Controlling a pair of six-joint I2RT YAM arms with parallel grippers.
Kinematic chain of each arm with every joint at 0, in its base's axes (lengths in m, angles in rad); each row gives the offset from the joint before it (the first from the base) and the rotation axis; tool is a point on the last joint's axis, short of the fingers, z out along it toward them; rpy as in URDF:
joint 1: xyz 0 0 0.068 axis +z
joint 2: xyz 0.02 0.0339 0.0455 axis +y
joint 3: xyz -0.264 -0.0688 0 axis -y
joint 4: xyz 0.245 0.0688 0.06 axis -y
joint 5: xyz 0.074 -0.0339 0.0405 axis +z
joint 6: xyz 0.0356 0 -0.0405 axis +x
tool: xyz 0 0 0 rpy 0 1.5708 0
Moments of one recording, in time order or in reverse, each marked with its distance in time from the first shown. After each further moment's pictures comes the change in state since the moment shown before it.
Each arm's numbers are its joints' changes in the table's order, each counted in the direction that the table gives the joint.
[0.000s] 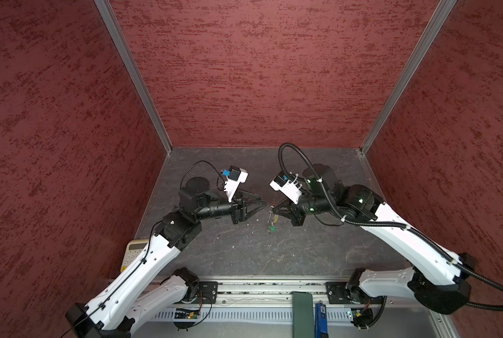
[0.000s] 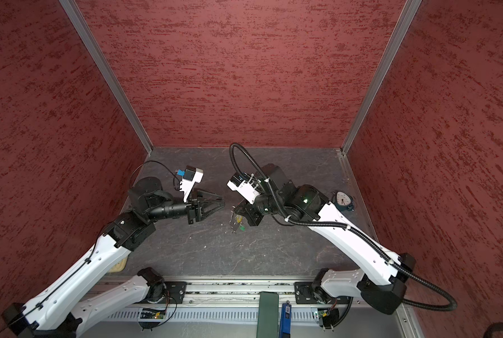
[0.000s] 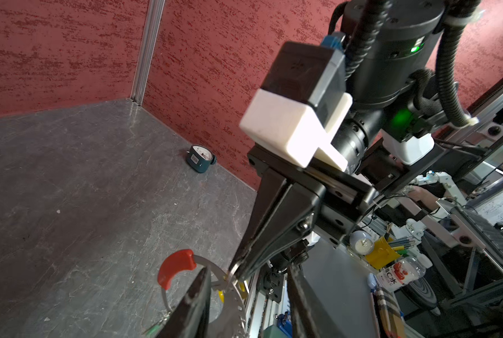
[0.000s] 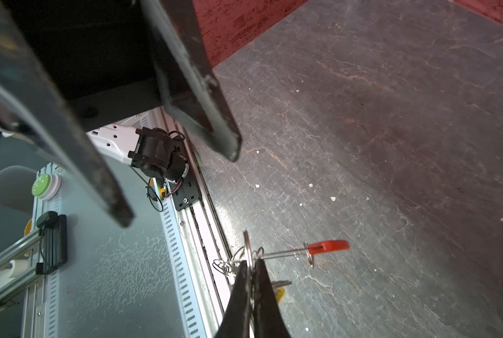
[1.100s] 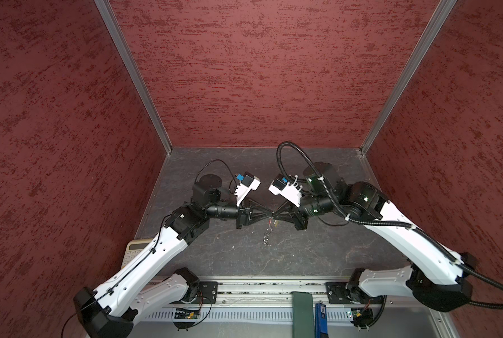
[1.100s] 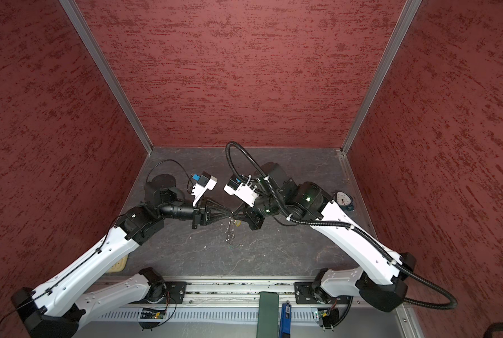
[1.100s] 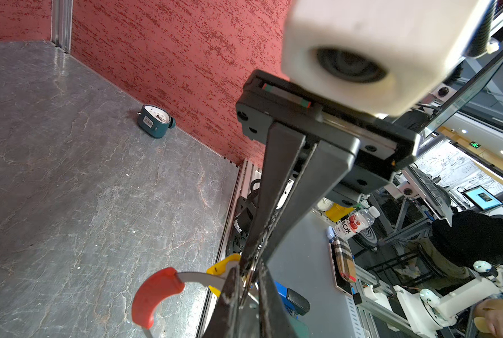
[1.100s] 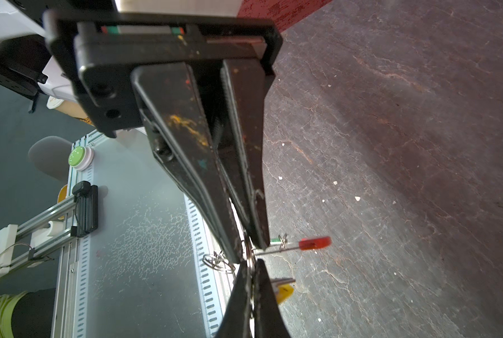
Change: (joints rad) left arm -0.049 0.079 0.018 -0.053 -0.167 0.047; right arm 0.011 0.018 0.089 -0.100 0.078 -0.048
